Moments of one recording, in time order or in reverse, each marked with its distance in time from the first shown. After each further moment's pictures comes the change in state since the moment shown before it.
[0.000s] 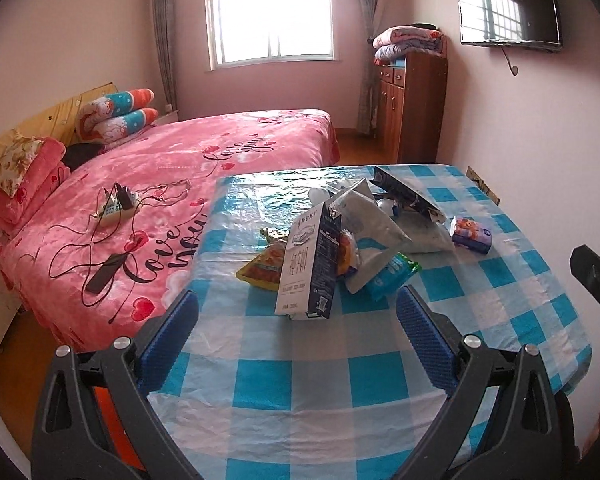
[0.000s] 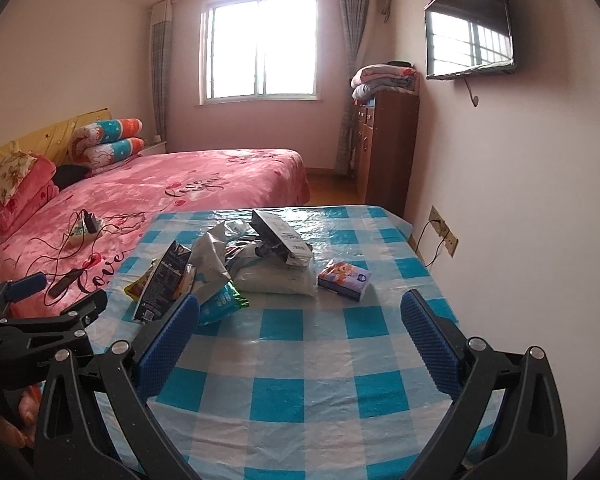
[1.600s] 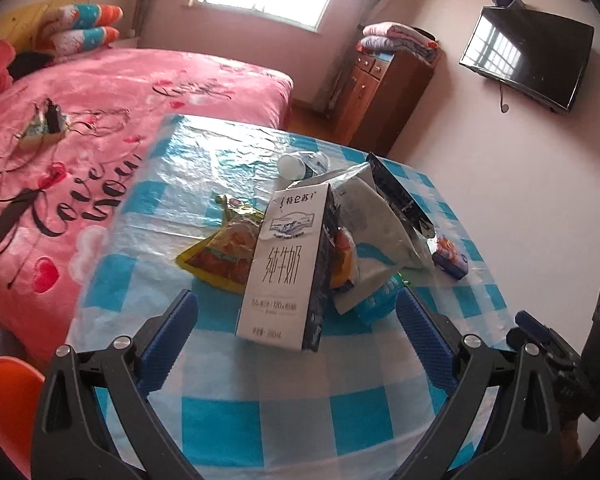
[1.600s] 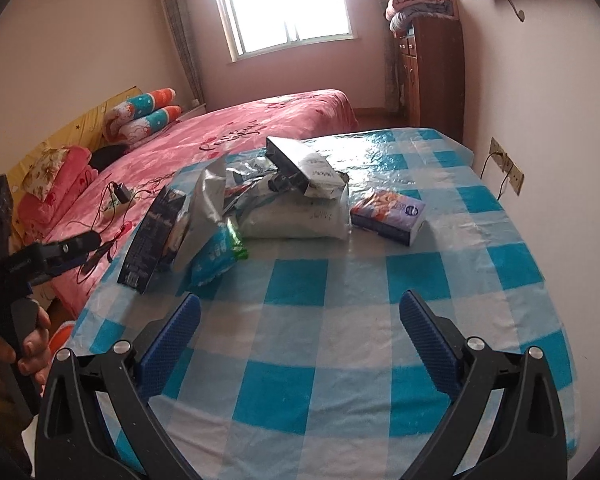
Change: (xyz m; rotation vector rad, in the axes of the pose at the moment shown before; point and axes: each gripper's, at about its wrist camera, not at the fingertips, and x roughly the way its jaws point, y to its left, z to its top) left arm 0.116 0.051 0.011 -0.223 0.154 -0.334; right arm 0.119 -0.045 -0.029 0.109 0.216 0.258
